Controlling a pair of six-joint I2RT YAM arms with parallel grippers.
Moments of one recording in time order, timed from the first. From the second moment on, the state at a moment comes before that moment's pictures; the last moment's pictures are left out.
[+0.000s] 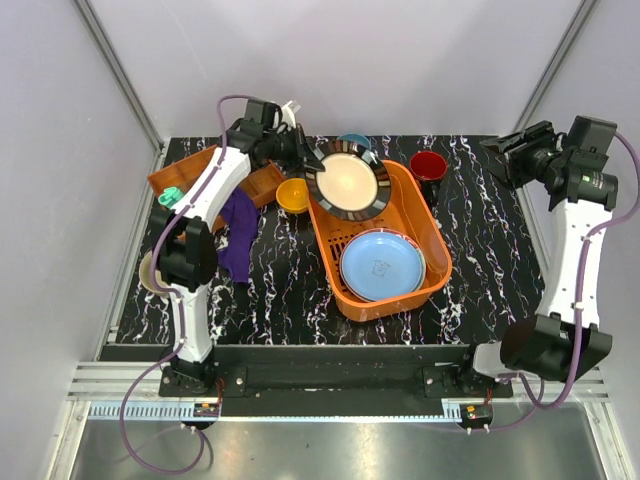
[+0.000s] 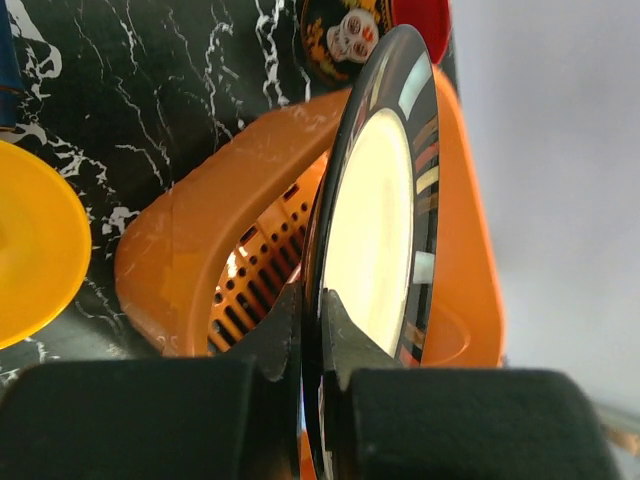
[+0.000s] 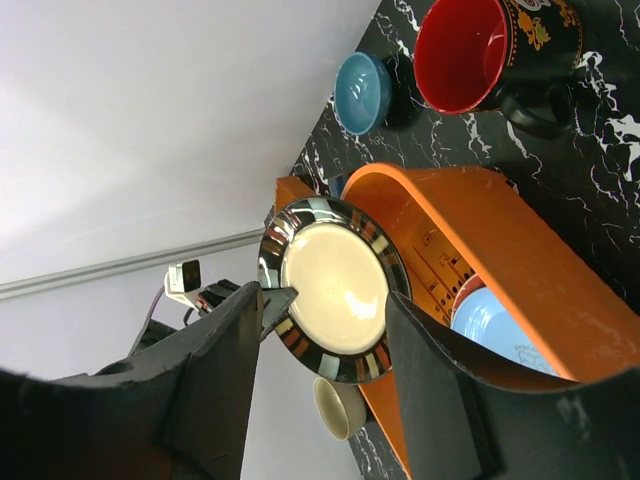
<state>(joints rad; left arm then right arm) -0.31 2.05 1.97 -0.60 0.65 -0.58 -0.33 1.36 1.60 -0.77 -0.51 0.98</state>
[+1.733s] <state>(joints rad) -0.59 2.04 1.72 -0.62 0.68 -0.24 -0.33 1.33 1.53 -0.78 -0.65 0.97</state>
